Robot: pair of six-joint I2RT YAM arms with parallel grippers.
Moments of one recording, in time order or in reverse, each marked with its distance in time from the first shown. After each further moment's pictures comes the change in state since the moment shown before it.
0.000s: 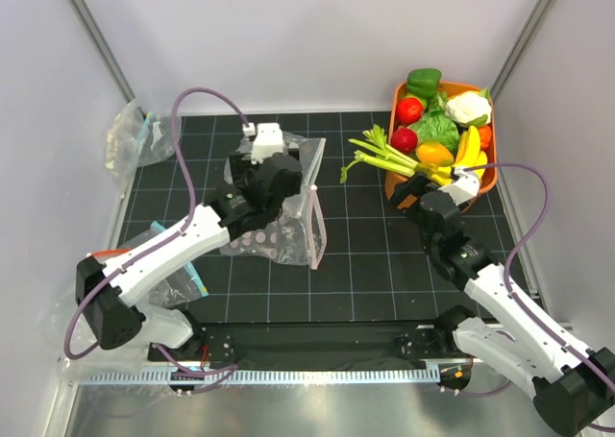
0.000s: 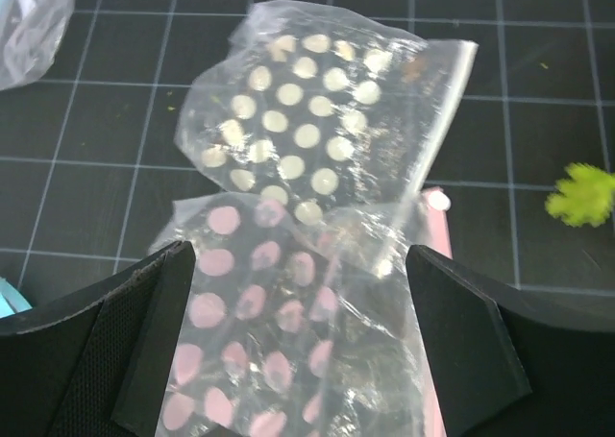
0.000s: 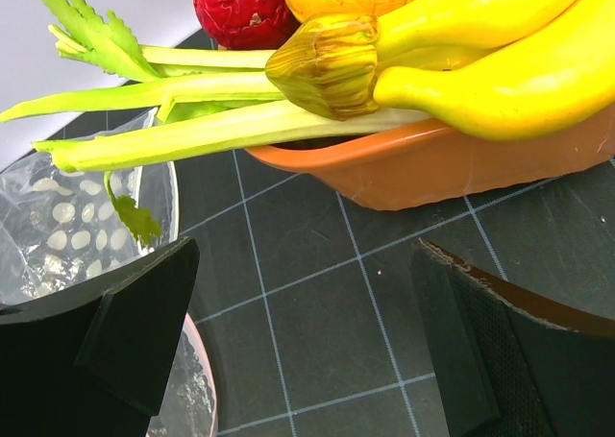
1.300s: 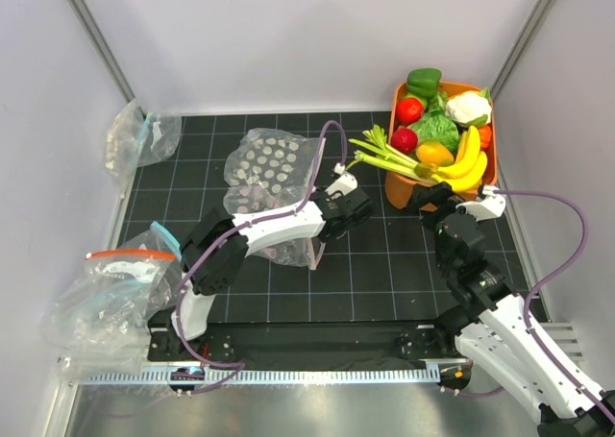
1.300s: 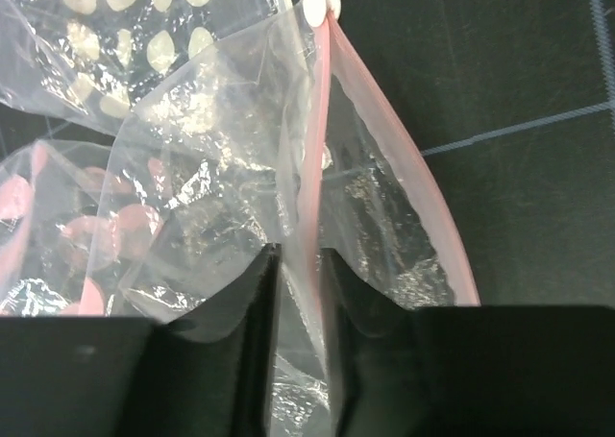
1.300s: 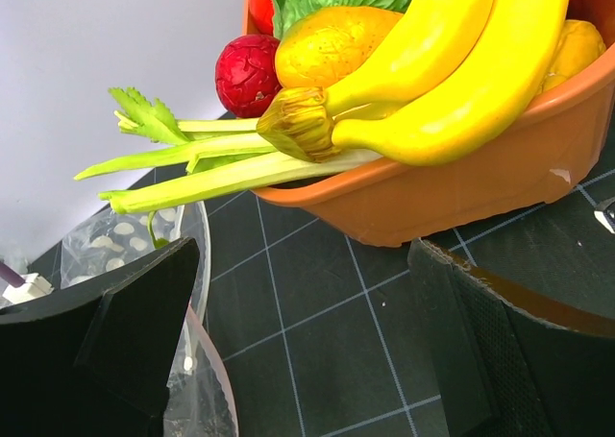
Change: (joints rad) left arm -0.163 0.635 0.259 -0.218 0.034 0.047; right arm 0.000 -0.243 -0.090 0.031 0.081 -0.008
